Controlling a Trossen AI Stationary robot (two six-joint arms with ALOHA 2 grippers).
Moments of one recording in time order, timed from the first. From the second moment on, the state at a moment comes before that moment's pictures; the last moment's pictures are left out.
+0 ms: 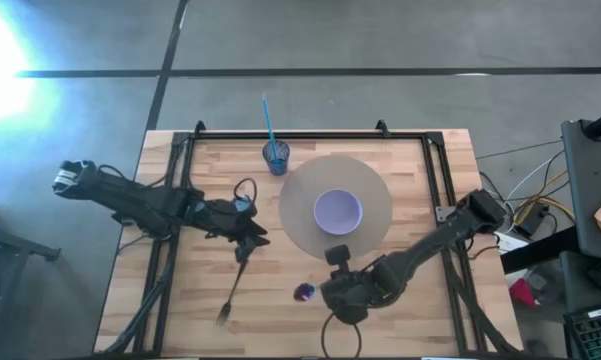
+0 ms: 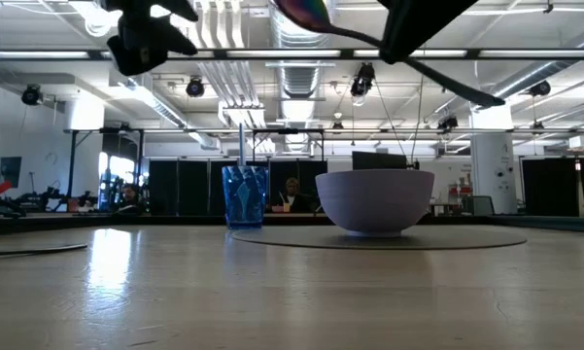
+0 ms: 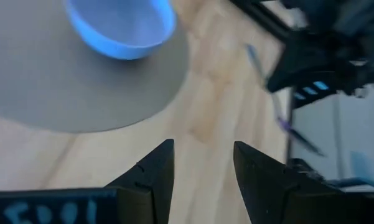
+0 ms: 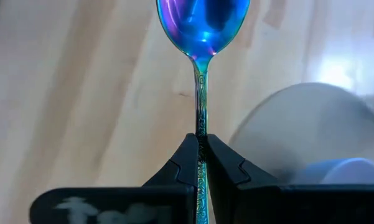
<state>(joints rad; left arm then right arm) -0.24 1.11 0.93 -0.44 -0.10 -0.74 0.56 1.87 1.56 -0.87 0.37 0.15</state>
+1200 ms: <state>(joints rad) -0.22 1.36 0.93 -0.07 0.00 -0.78 0.47 1.87 1.57 -1.00 0.72 -0.45</state>
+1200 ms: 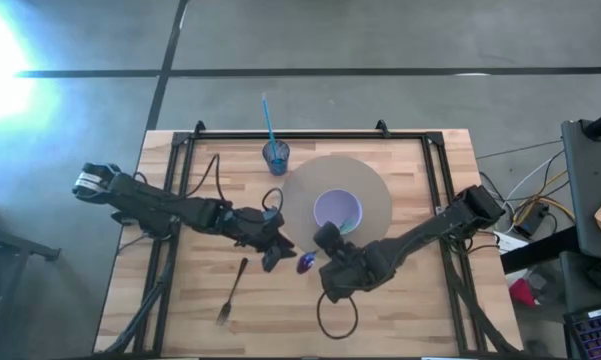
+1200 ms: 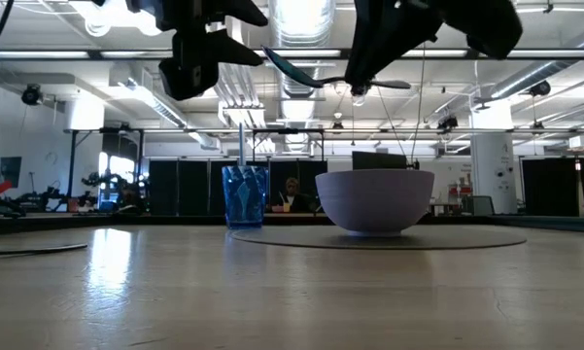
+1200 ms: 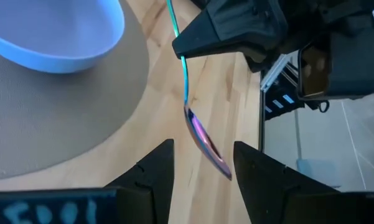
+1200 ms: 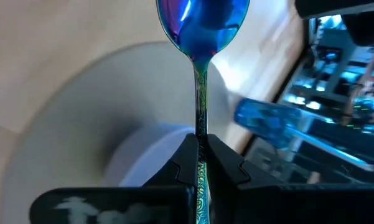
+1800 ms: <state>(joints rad) -0.17 1.36 0.93 -0.09 -0.04 -0.76 0.39 1.87 1.57 -1.00 0.86 -0.58</state>
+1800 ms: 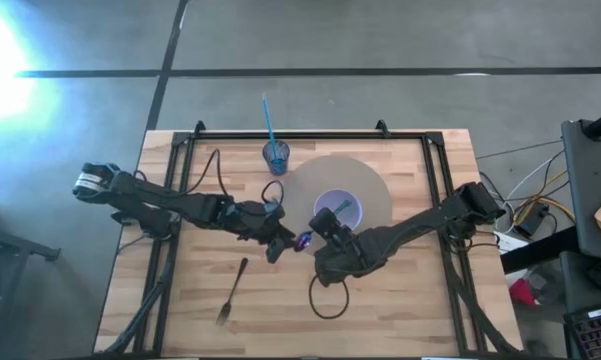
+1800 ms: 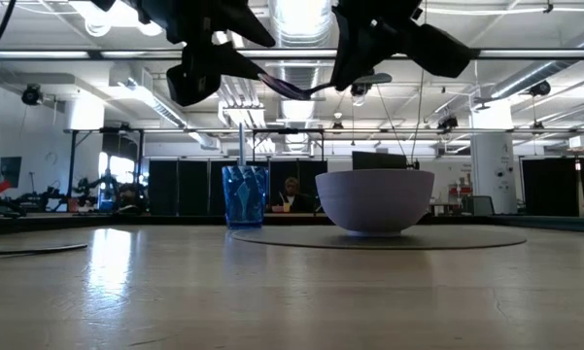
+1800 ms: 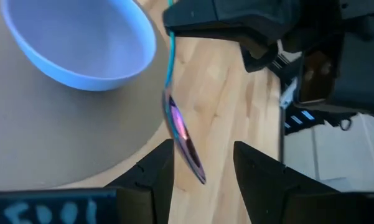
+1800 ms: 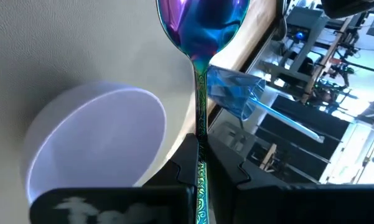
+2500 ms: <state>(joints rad) -0.17 1.36 0.93 -0.13 -0.18 -0.76 0.34 1.86 1.57 -0.99 0.97 -0.61</state>
